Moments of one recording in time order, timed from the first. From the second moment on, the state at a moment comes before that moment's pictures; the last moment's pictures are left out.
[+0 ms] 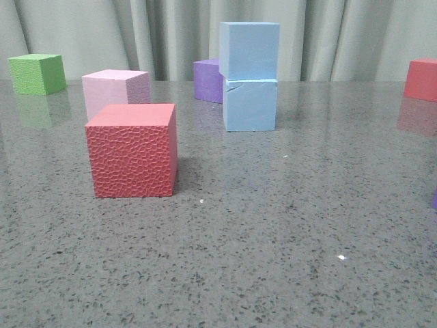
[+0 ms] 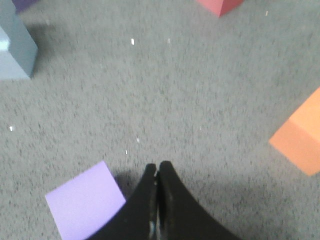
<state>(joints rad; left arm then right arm) -0.04 0.00 0.00 0.12 0.12 -0.07 0.09 0.66 -0.86 -0.05 0.89 0.13</state>
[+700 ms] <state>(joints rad) -0.04 0.00 0.00 0.12 0.12 -0.07 0.09 0.10 -0.26 -0.05 0.36 0.13</state>
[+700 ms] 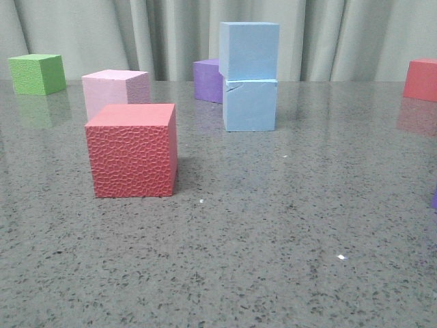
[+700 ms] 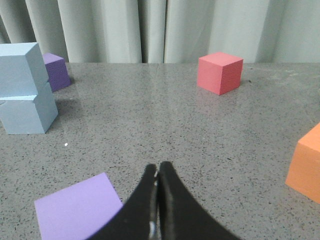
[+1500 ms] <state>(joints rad) -0.04 0.00 0.00 0.12 0.12 -0.07 0.09 -0.01 -0.03 -0.05 0.20 0.13</state>
